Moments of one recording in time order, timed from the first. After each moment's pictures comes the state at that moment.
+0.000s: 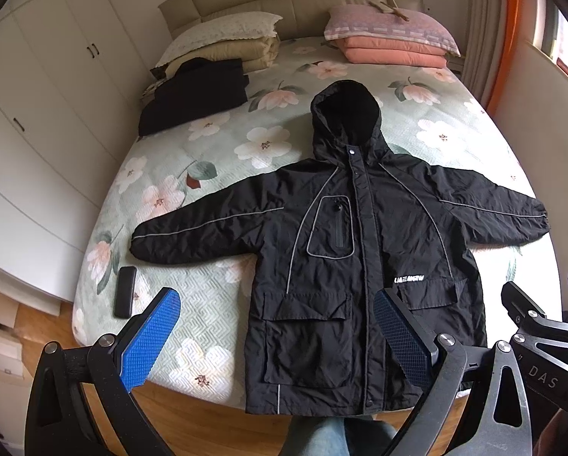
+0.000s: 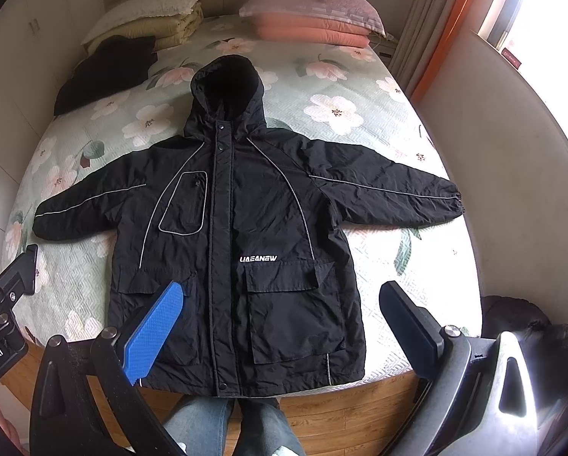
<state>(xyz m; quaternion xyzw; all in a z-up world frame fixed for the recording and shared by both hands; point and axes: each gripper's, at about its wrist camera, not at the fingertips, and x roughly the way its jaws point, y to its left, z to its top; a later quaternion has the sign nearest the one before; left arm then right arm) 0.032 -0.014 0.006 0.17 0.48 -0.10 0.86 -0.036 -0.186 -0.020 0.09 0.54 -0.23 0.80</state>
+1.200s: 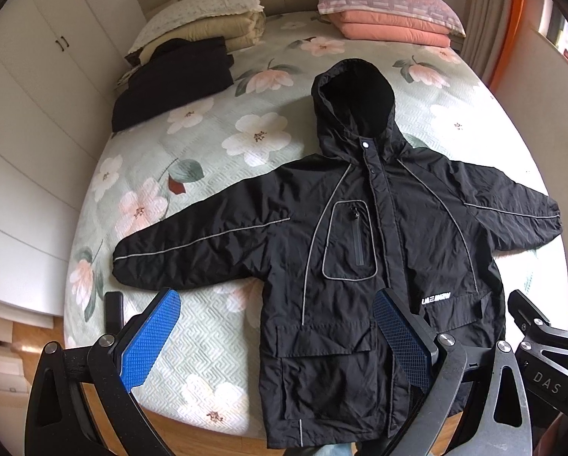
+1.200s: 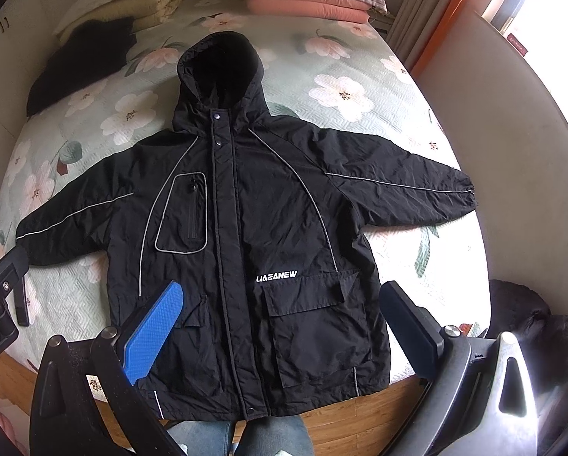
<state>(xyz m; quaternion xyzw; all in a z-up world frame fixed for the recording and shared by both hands) 0.172 -0.013 -0.041 0.18 0.53 -0.13 0.82 0.074 -0.187 -0.069 0.11 0.59 -0.26 0.76</state>
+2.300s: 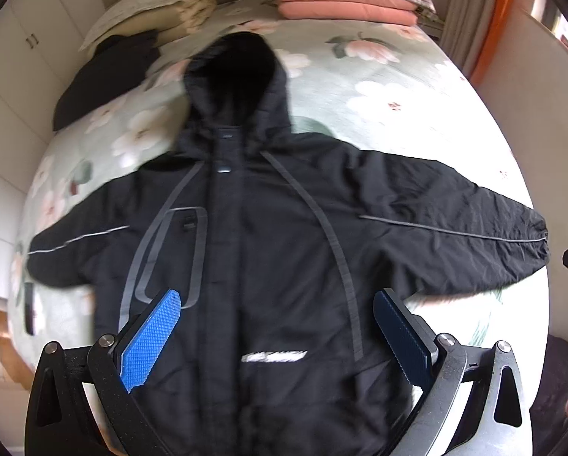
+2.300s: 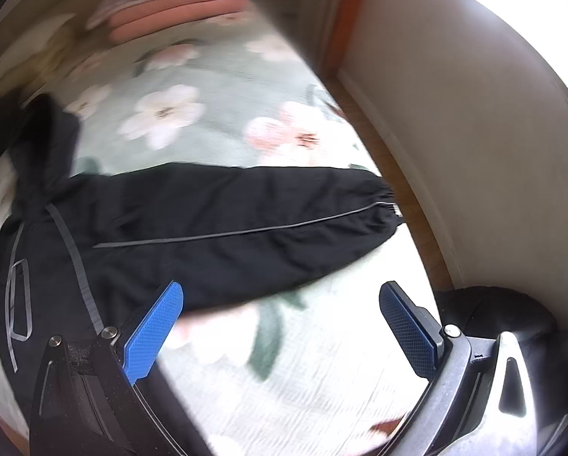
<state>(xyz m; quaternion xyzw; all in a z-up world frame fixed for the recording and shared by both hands) 0.123 -0.302 -0.164 0.15 0.54 -0.14 0.81 -0.056 -0.628 -0.195 0.17 0.54 -0.36 0.74</state>
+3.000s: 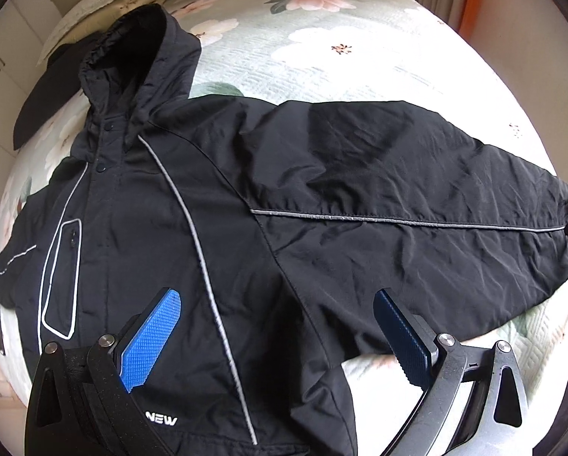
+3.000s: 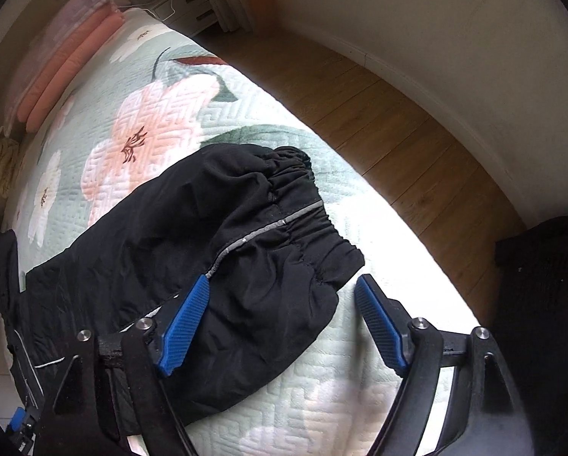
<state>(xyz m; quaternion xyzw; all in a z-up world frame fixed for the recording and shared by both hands) 0.126 -0.430 -0.296 0.19 0.55 -0.15 0.80 -0.122 -0.829 -0.376 0.38 0.47 -0.35 0.71</state>
